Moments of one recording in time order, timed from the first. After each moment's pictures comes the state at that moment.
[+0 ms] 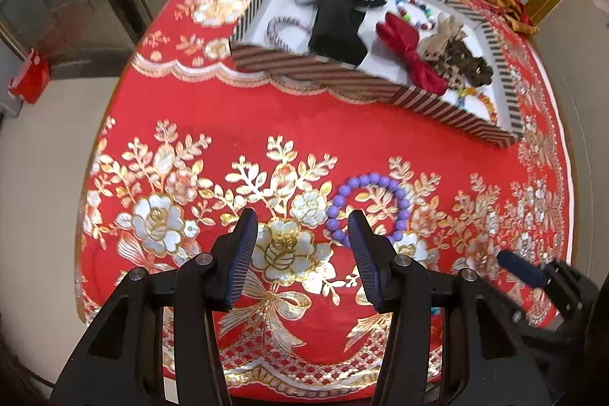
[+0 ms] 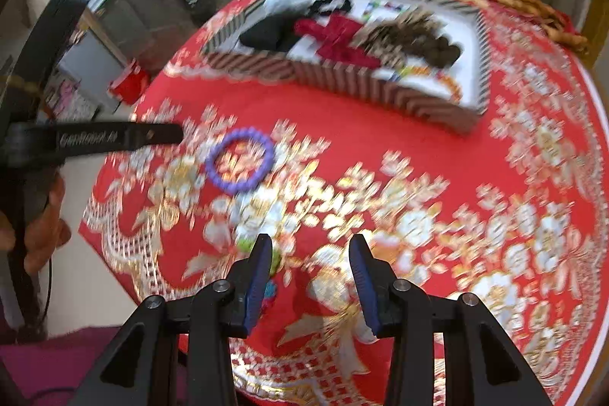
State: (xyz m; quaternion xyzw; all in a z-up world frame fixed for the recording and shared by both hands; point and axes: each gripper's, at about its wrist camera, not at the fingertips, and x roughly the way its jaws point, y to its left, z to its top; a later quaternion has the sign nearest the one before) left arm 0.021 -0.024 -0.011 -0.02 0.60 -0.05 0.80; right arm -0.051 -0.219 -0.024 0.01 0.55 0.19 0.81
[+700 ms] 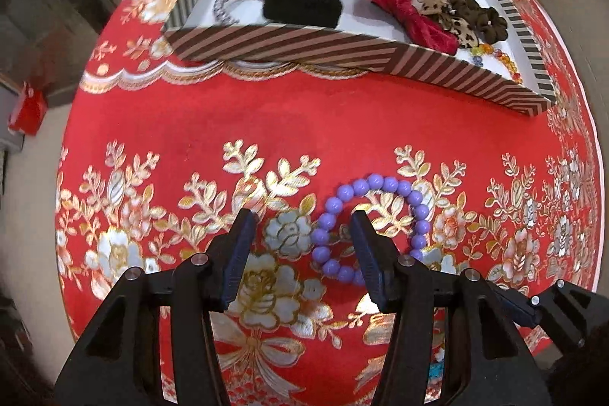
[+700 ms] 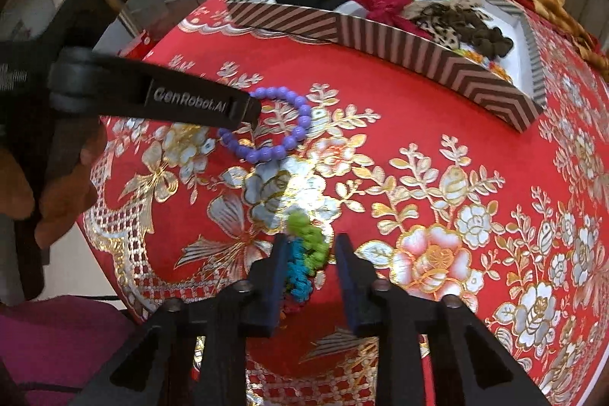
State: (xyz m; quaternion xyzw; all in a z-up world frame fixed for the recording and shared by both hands) left arm 0.044 -0.059 -0.055 0.05 0.61 -0.07 0.79; right arm -0.051 -0.186 -0.057 -0.03 0.56 0.20 0.81
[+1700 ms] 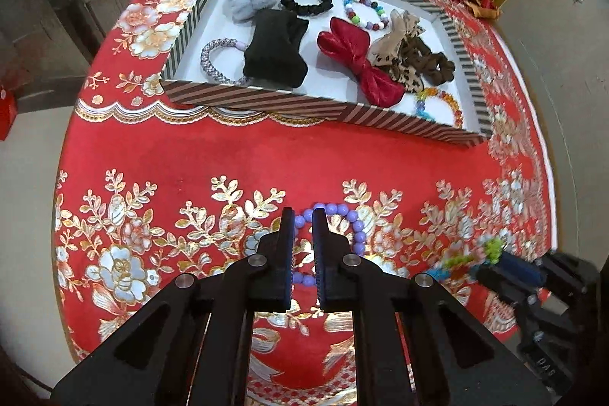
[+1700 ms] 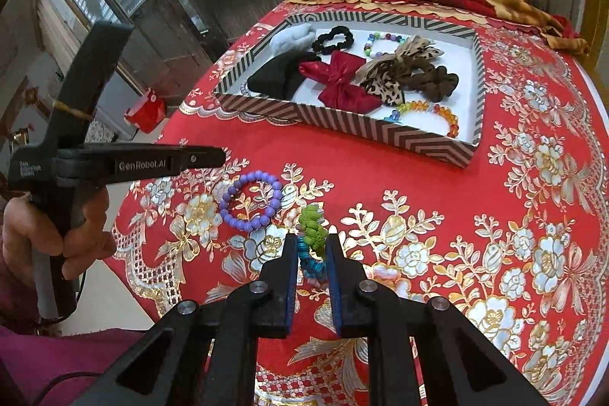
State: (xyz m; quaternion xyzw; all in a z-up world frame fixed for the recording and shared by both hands) left arm 0.048 -0.051 -0.011 0.00 0.59 -0.13 0.80; right arm -0.042 -0.243 0.002 0.06 0.50 0.20 0.84
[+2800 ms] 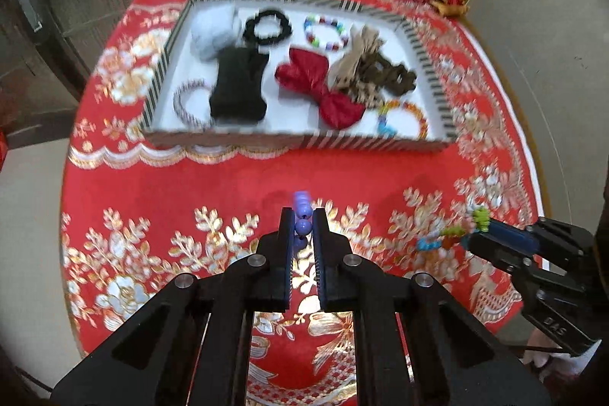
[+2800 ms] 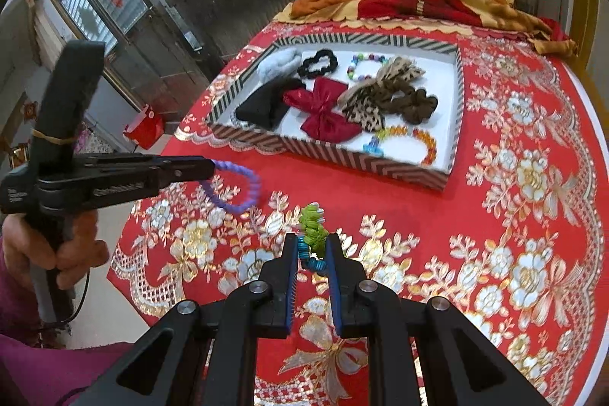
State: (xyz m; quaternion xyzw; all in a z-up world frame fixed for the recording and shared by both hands) left arm 0.048 -0.066 0.026 0.02 0.56 -0.18 0.81; right arm -0.026 -0.261 0.024 0.08 0.49 0.19 0.85
